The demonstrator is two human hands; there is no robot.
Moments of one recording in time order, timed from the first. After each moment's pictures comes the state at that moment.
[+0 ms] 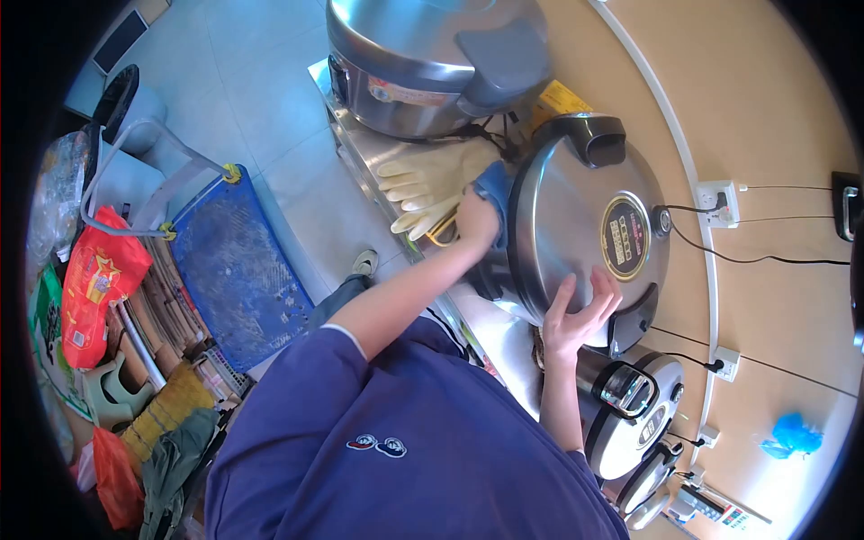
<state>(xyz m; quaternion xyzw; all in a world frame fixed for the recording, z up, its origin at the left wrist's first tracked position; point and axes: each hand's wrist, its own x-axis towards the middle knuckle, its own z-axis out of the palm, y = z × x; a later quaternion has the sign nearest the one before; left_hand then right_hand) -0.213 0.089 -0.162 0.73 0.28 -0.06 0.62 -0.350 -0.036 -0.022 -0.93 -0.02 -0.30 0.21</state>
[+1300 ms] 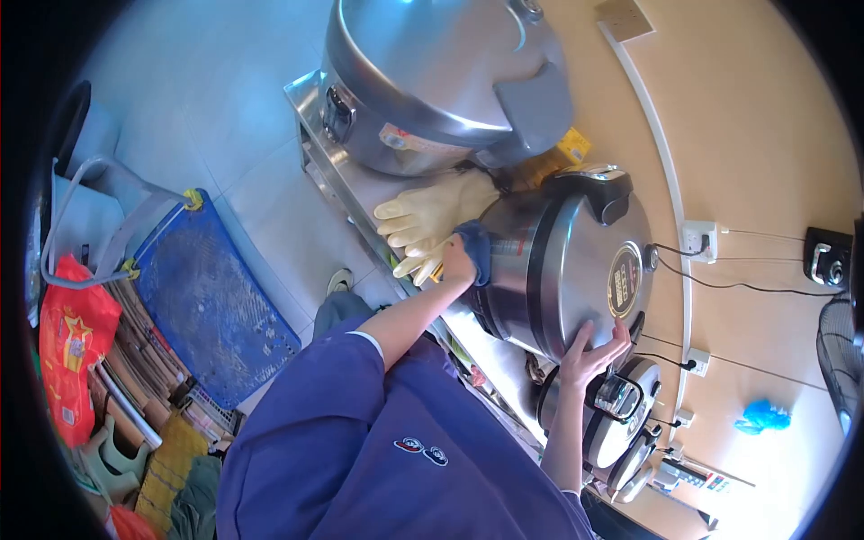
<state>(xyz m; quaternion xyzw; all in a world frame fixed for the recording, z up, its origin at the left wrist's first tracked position) -0.213 0.092 -0.315 0.78 0.17 -0.08 0.60 -0.340 -0.020 -0.023 -0.95 0.08 -0.30 0.04</state>
